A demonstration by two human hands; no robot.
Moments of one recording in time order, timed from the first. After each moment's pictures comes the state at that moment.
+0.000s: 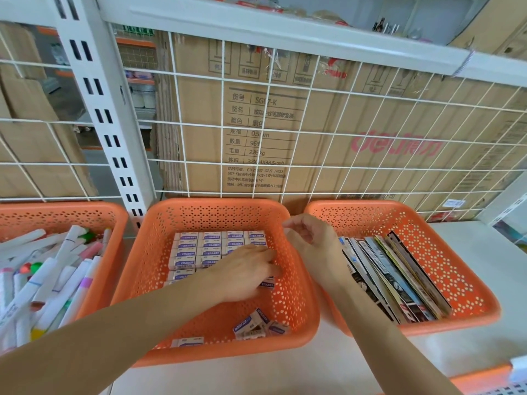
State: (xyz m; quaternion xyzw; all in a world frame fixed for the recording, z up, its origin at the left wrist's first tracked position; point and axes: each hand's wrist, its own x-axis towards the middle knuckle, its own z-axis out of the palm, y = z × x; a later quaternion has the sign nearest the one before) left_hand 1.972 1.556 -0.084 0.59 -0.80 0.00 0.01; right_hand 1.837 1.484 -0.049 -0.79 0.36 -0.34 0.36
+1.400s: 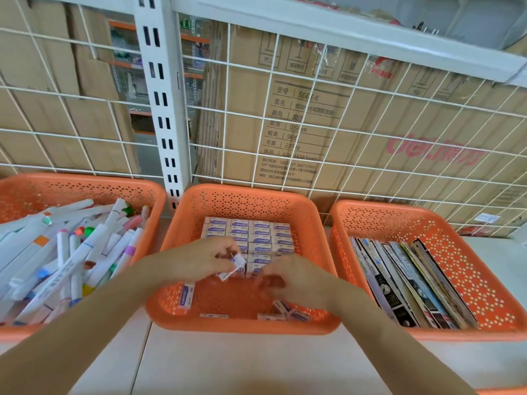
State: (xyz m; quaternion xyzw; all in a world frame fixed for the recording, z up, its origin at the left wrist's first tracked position) left_hand 2.031 1.641 -0.059 0.71 -0.50 -0.42 0.26; right_hand 1.861 1.521 -0.058 -0.96 0.09 0.05 0.26
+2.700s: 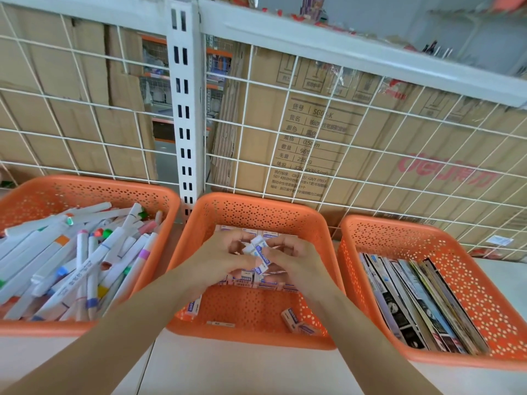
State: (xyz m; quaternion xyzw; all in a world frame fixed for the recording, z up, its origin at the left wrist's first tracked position) left_hand 2.008 1.644 -0.046 0.67 -0.35 -0.42 0.51; right_hand 1.885 1.546 -0.038 -0.66 0.32 -0.16 0.66
